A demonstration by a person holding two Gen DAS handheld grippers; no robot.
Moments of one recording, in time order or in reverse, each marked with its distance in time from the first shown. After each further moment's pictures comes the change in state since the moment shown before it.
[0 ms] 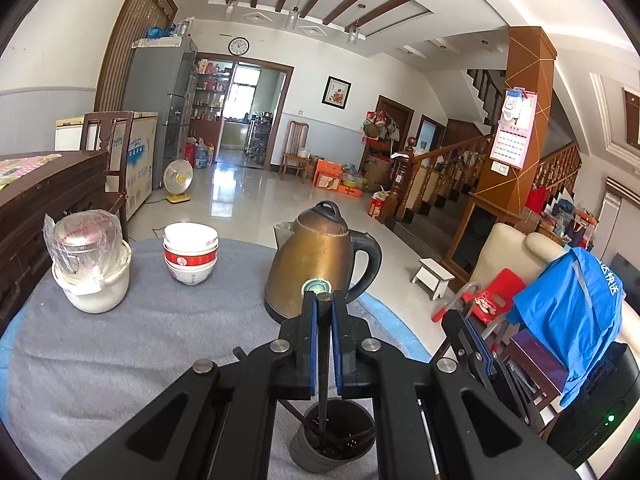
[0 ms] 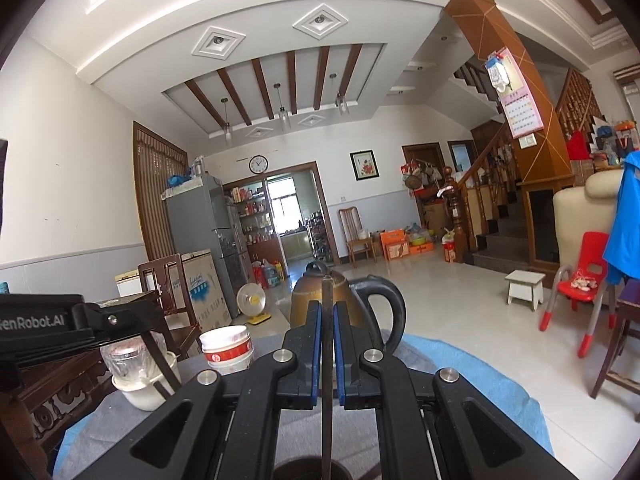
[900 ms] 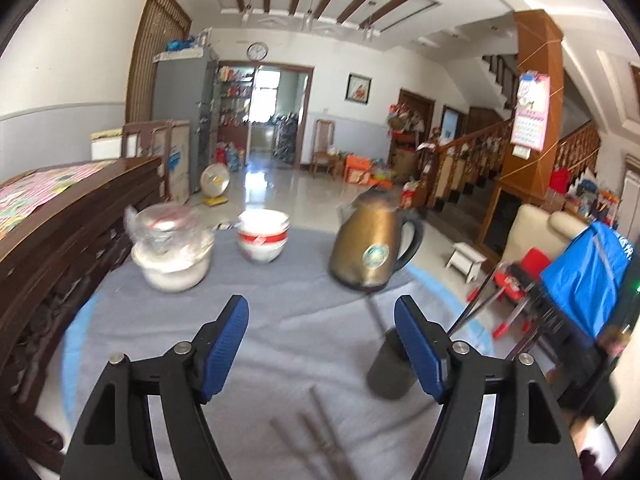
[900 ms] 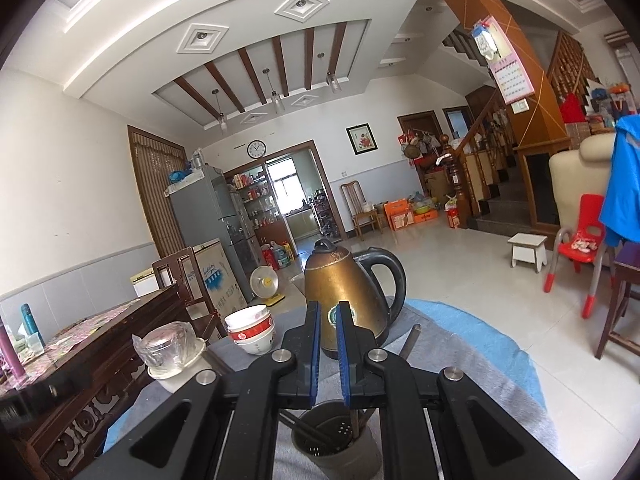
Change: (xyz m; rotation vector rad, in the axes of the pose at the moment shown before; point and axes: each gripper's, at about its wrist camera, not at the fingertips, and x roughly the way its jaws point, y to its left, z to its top) left arm -0.109 0.061 -0.042 0.054 0.027 0.146; right arm -0.067 0.003 0.010 0.081 0.085 0.016
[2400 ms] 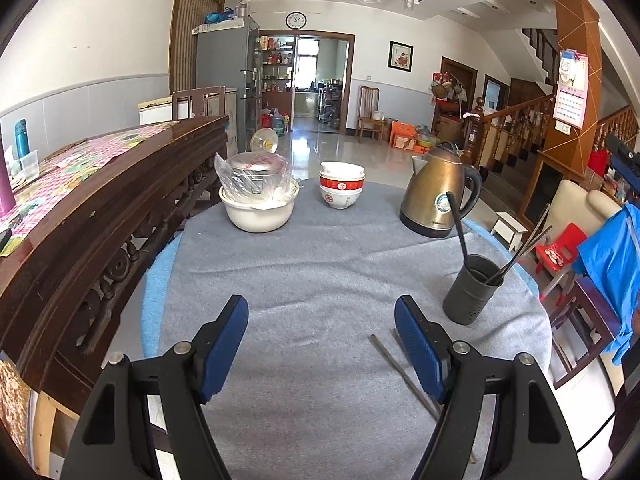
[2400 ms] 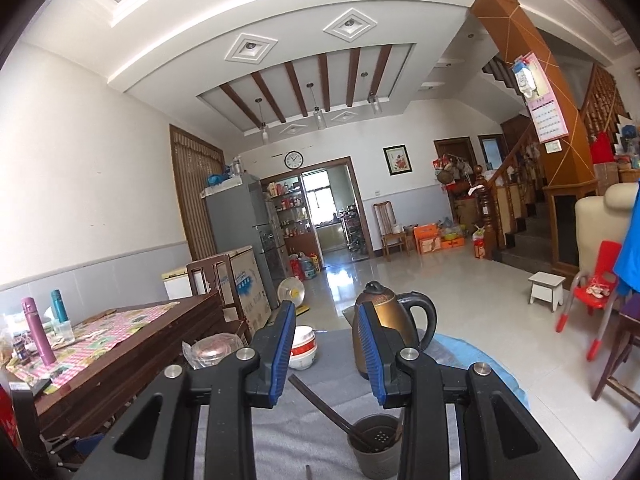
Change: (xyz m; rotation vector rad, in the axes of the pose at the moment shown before) left arm -0.054 0.075 -0.043 -0.020 0.118 0.145; right arm -0.080 0.058 0.057 -0.101 -0.046 0.110
